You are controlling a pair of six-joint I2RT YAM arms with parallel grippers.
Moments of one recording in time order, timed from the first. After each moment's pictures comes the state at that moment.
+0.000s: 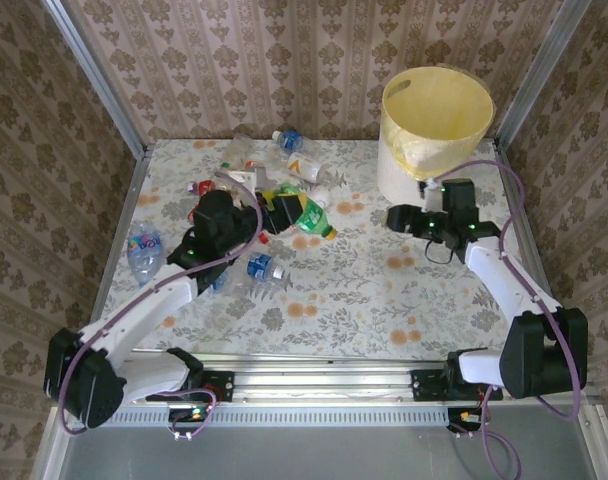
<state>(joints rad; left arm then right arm) -0.61 1.13 0.87 0.16 0.29 -0.53 0.03 1.30 0.89 -0.36 -0.42 0.35</state>
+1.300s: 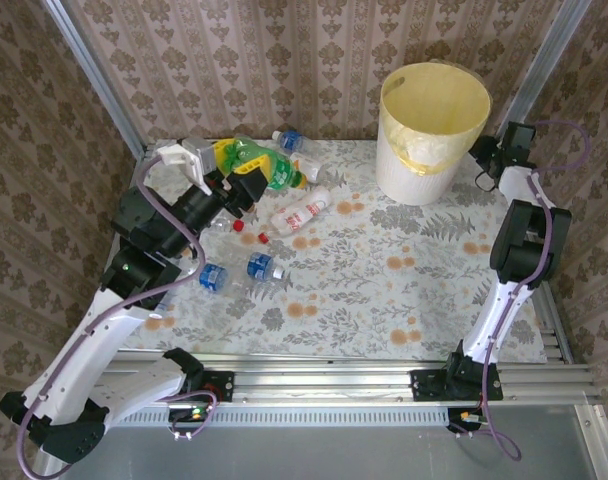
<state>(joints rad) -0.66 0.92 1.19 -0.03 0.14 -0.17 -0.35 2.11 1.68 -0.16 -0.17 0.57</state>
